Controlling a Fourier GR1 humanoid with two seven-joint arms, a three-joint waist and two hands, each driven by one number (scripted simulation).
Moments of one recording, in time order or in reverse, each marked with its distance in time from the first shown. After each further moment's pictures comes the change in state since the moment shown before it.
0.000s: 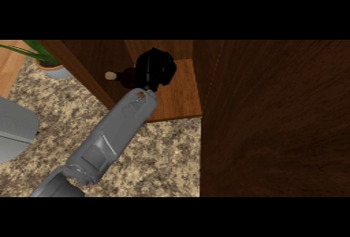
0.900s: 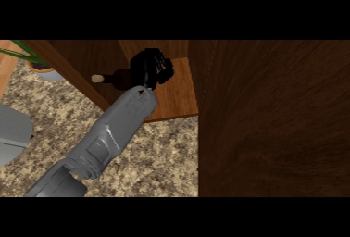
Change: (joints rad) left arm -0.079 -0.002 -0.104 0.161 0.002 0.129 0.157; right arm -0.010 -0.009 -0.008 0.013 -0.027 0.030 -0.013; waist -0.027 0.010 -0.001
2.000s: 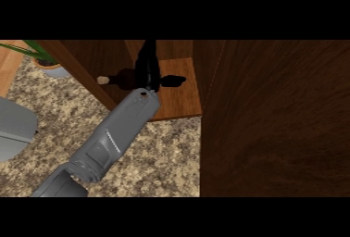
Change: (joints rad) left arm 0.037 -0.012 0.035 -0.074 0.061 -0.022 -0.073; right arm 0.014 -0.007 0.011 0.004 -0.024 -0.001 0.007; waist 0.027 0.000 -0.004
